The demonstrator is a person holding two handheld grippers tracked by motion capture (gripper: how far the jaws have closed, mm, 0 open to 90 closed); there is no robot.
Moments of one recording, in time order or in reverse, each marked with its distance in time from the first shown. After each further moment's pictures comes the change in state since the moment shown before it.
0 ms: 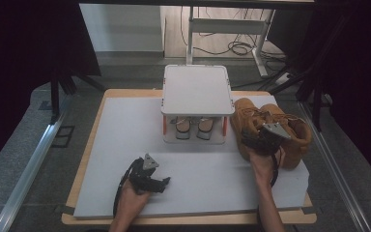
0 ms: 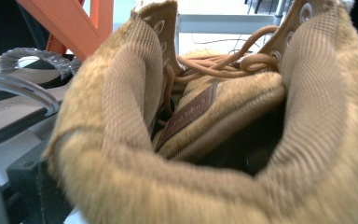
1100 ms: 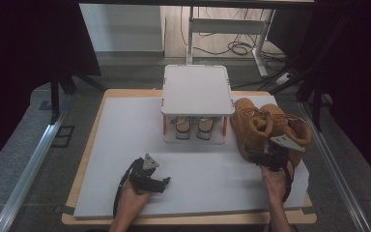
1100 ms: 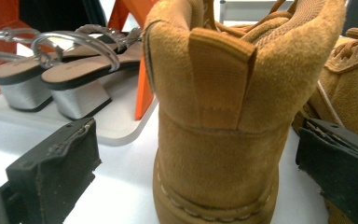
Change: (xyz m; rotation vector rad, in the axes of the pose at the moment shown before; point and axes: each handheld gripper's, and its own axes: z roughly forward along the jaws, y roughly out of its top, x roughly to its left) left arm 0.000 0.000 0.000 0.001 0.001 0.001; right arm -0.016 -0.017 -0.045 0.044 0.201 -0.010
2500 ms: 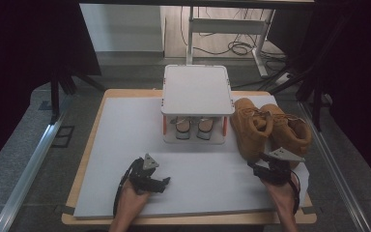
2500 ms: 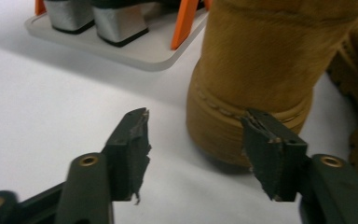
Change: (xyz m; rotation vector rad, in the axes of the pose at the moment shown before) left arm 0.000 0.000 0.000 0.000 -0.001 -0.001; right arm 0.001 -0.026 -0.027 0.155 0.126 -0.110
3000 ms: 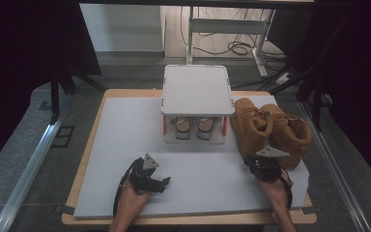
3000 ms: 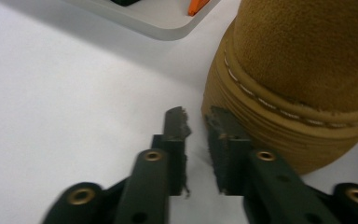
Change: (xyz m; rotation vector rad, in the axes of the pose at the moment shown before) left arm 0.000 0.000 0.000 0.000 0.000 0.000; right arm 0.005 -0.004 0.031 0.107 0.032 -0.095
